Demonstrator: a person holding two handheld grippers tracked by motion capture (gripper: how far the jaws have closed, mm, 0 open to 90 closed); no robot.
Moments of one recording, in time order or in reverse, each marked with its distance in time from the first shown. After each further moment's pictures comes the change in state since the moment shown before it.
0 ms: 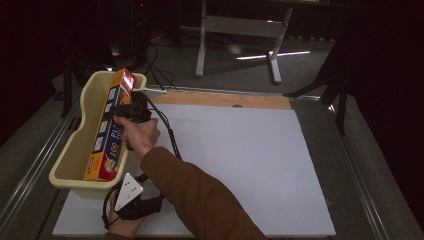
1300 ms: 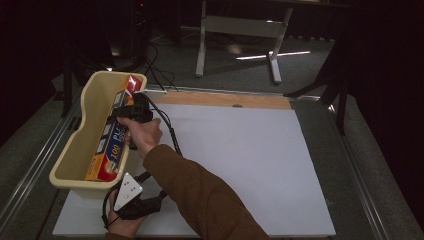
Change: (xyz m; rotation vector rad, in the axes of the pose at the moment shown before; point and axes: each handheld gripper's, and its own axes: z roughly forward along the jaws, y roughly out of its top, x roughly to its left) left arm 0.001 0.000 0.000 -0.005 0.002 -0.006; right arm -0.007 0.005 0.003 0.065 -0.088 0.052
